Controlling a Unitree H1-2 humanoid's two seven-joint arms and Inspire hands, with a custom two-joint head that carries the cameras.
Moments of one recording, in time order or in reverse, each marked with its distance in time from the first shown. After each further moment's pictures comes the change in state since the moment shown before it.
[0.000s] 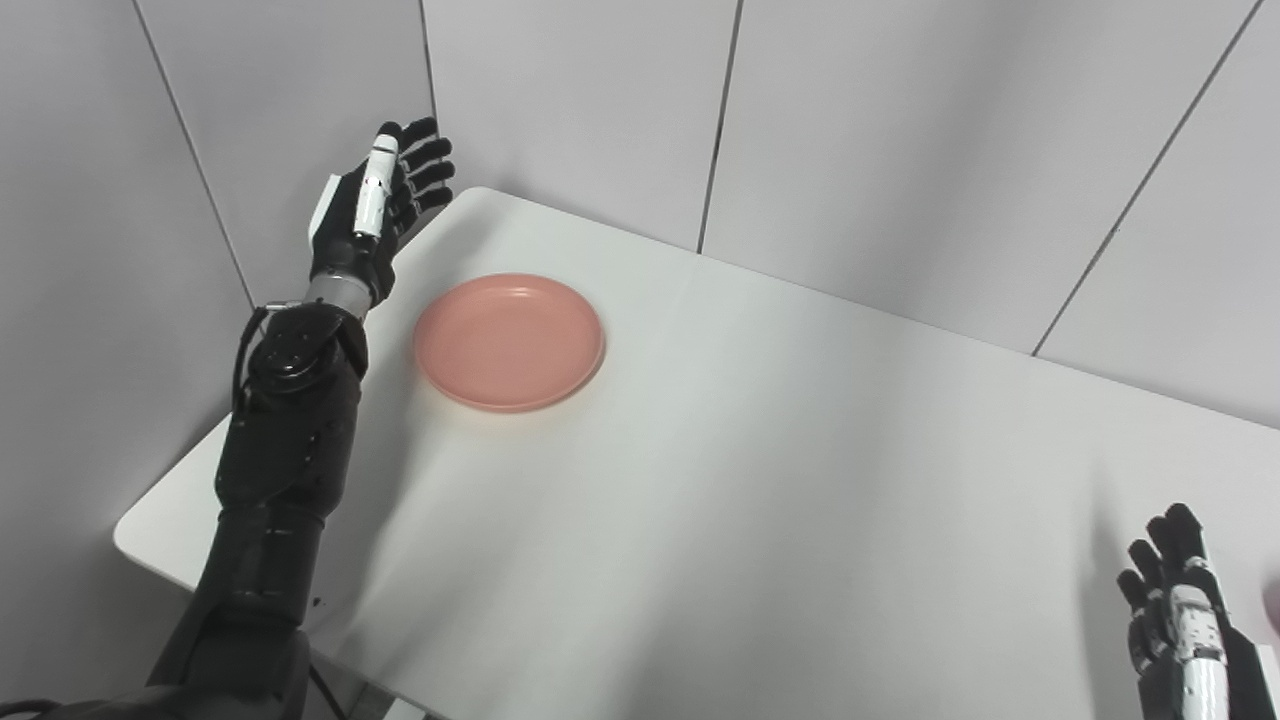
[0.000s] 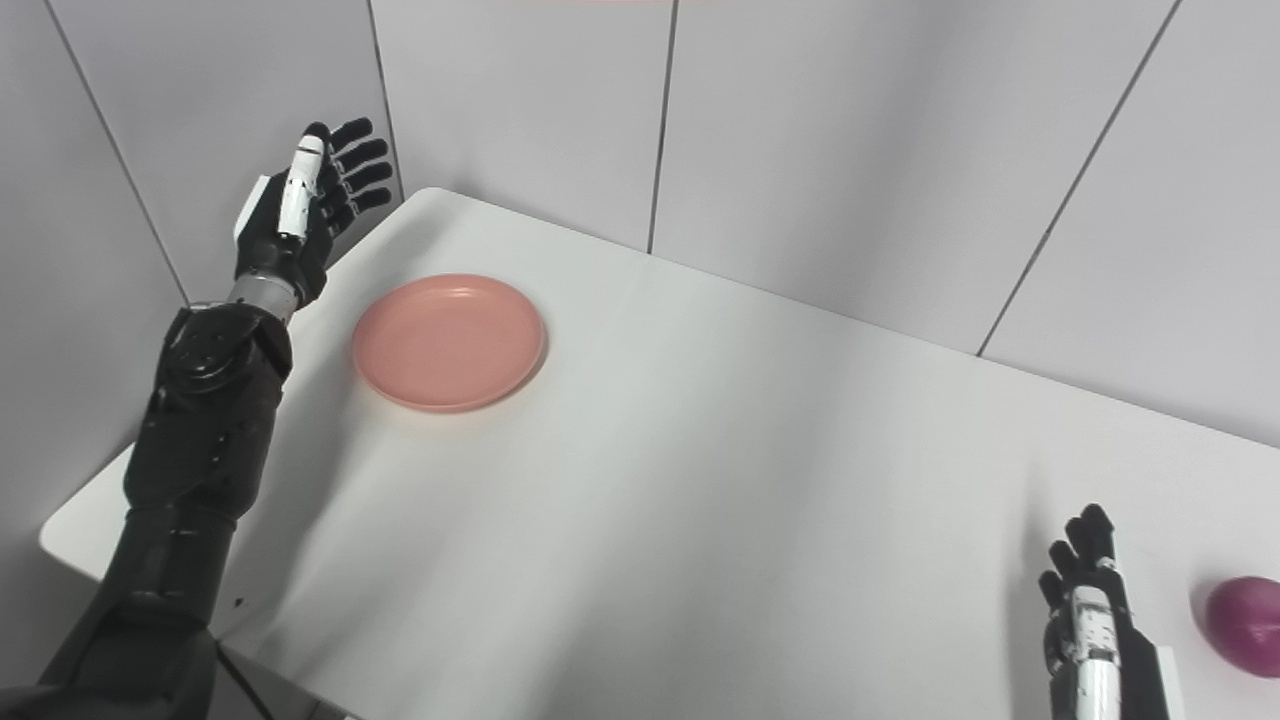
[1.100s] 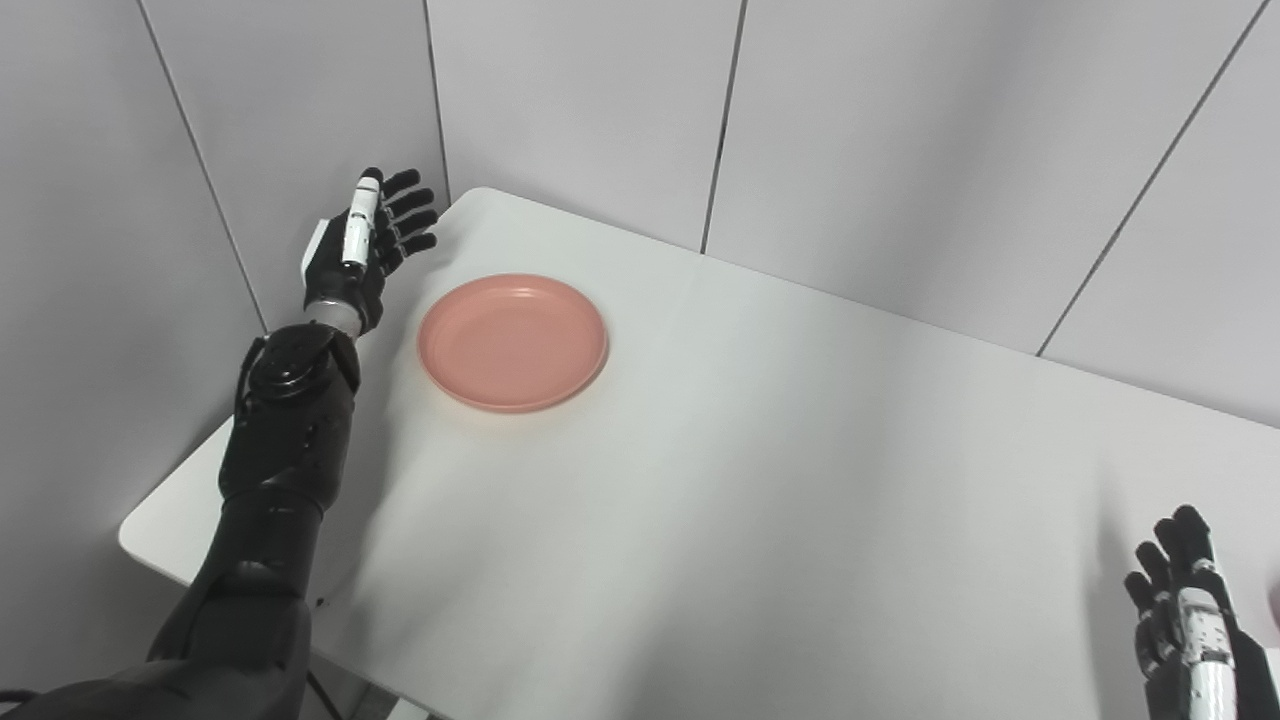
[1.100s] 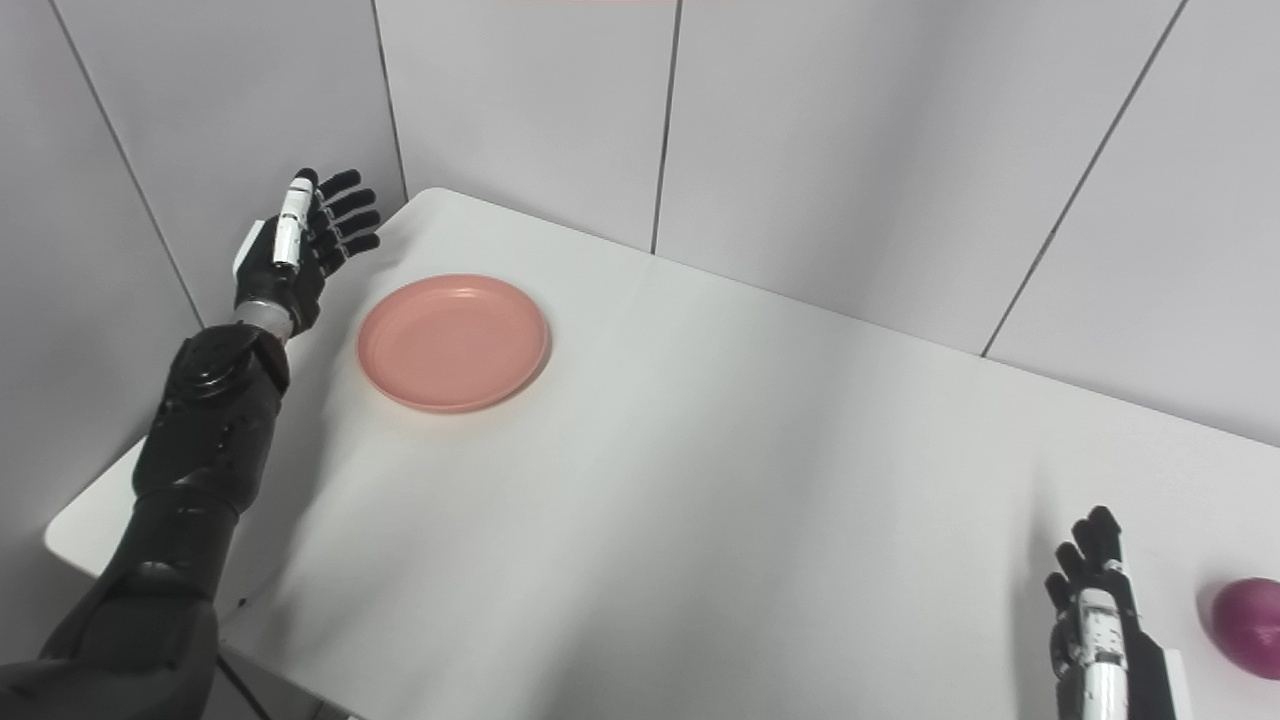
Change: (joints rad) left arm -0.046 0.027 0.032 0.299 -0.030 -0.076 -0.022; right arm 0.001 0.001 -0.001 -0.003 0.000 -0.001 0.004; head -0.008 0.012
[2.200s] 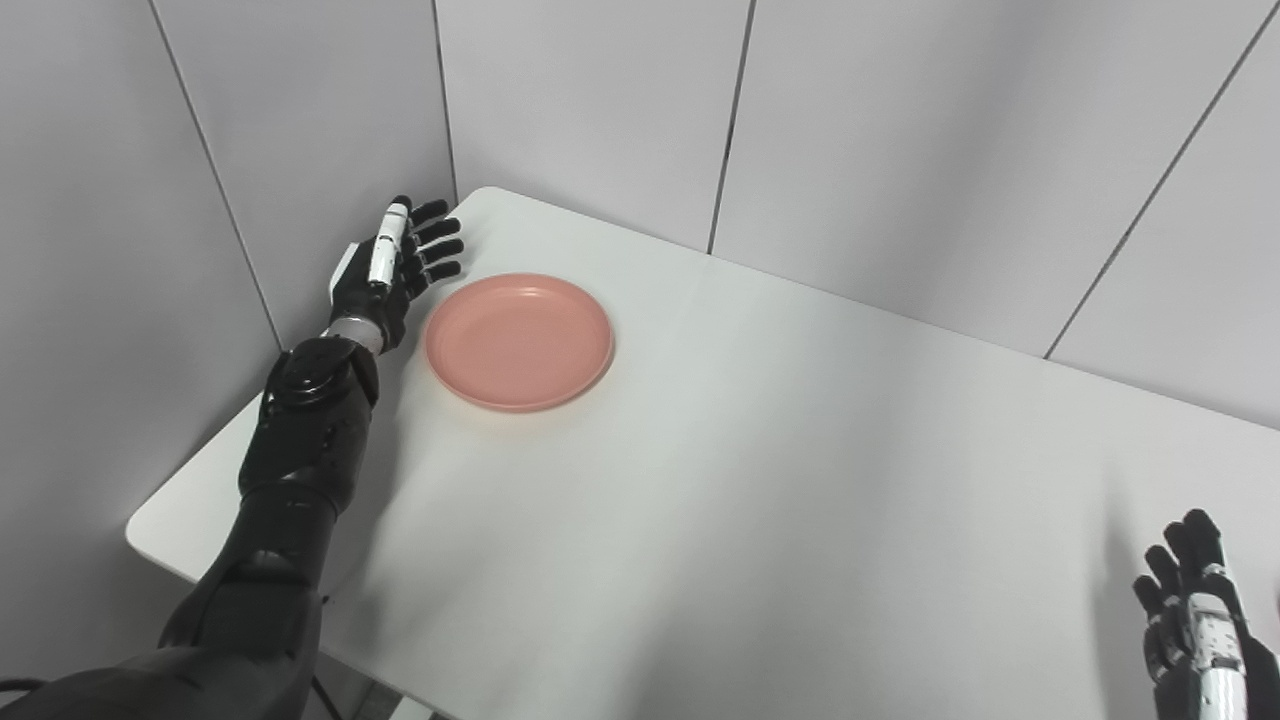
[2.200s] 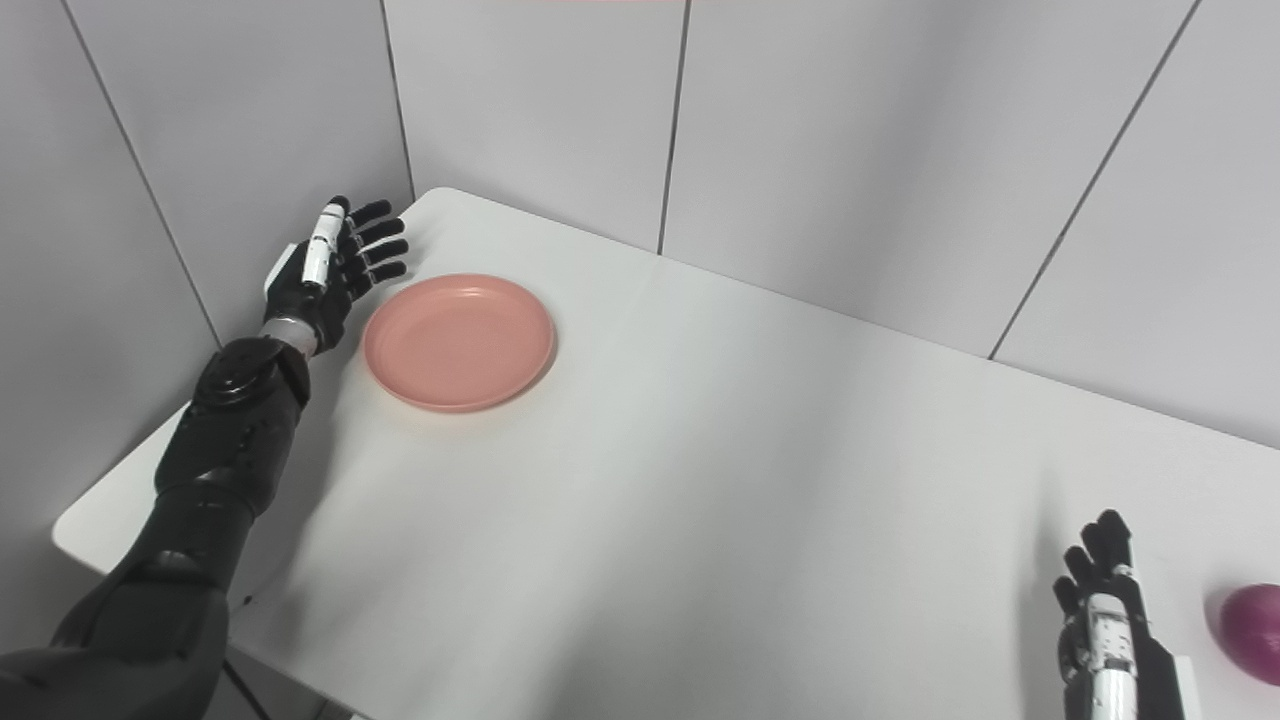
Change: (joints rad) left arm -0.017 0.005 -0.045 0.109 -0.016 -0.033 -0.037; right arm 0.005 0.000 0.000 -0.015 -0.001 0.002 -0.004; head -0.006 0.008
